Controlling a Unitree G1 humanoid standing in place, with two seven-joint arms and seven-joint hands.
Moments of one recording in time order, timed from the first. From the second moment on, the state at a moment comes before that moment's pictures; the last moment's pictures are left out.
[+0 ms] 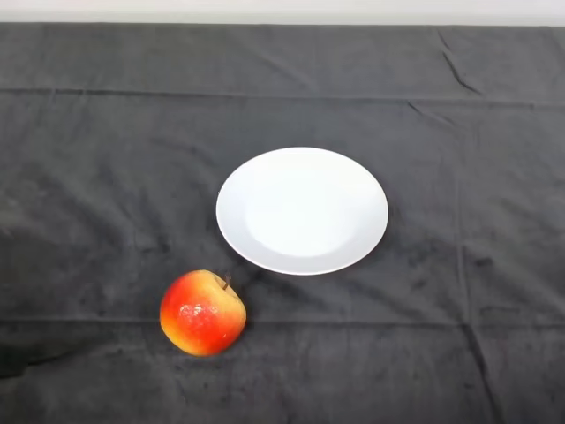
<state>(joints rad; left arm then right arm) 0.12 0.40 0.14 0.16 0.13 -0.40 0.26 -0.57 -0.37 -0.80 1.19 0.84 0.30 0.58</state>
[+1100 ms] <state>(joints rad) 0.04 0.35 -0.23 0.08 0.18 -0.27 0.31 -0.57 -0.37 -0.80 1.19 0.84 0.30 0.58</state>
